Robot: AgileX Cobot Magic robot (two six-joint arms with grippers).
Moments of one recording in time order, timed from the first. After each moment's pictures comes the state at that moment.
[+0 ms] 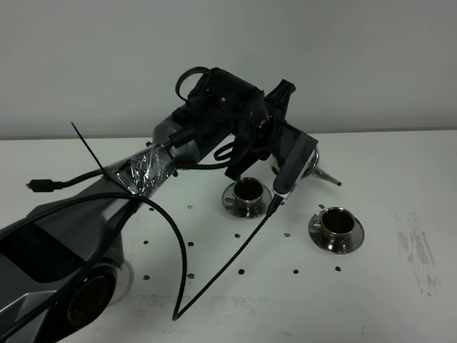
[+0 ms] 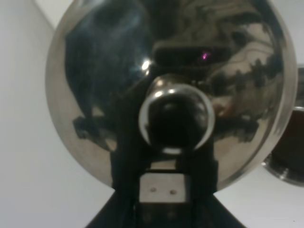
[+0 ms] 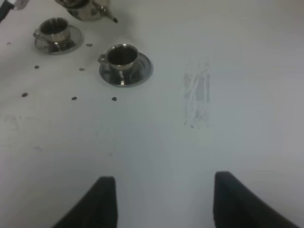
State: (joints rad) left arm -0.62 2.48 -2.41 0.16 0.80 1.55; right arm 0.10 -0.01 -0.52 0.08 1.11 -0.04
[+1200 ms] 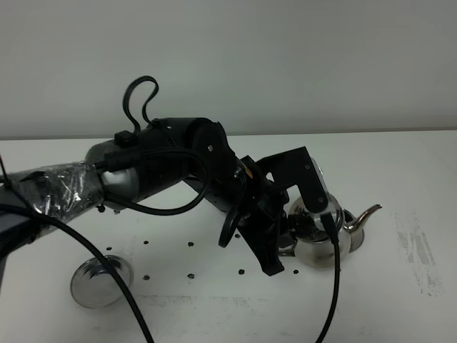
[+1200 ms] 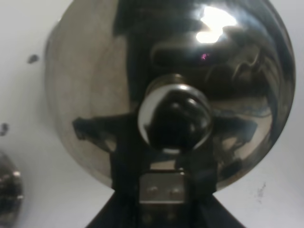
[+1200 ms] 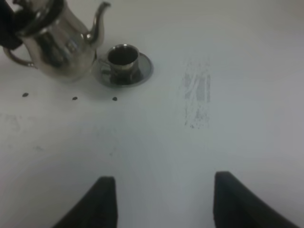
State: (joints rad) left arm -0.68 2.04 -1.60 -0.37 0.68 0.95; right arm 0.10 -0.01 -0.52 0.08 1.11 -0.04
